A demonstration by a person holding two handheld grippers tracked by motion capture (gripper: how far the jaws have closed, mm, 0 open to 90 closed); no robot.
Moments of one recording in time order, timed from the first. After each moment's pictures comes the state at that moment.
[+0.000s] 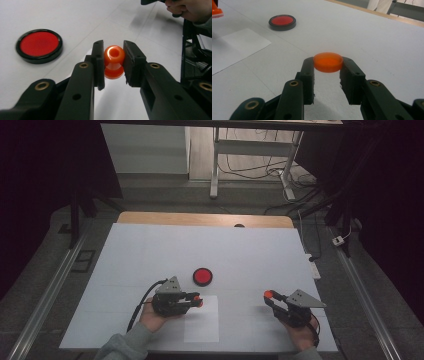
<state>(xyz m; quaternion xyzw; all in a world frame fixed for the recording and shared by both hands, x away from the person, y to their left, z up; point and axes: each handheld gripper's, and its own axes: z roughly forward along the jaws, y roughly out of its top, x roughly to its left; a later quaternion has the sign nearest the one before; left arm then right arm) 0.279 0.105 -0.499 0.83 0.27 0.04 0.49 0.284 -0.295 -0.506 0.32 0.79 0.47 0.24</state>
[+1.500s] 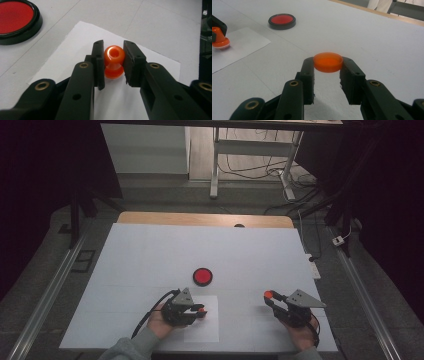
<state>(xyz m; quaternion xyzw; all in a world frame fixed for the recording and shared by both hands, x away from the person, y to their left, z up) 0.274 0.082 -0.527 0.88 0.25 0.05 0.41 0.284 -0.295 -0.507 0.32 0.79 0.47 0.24</state>
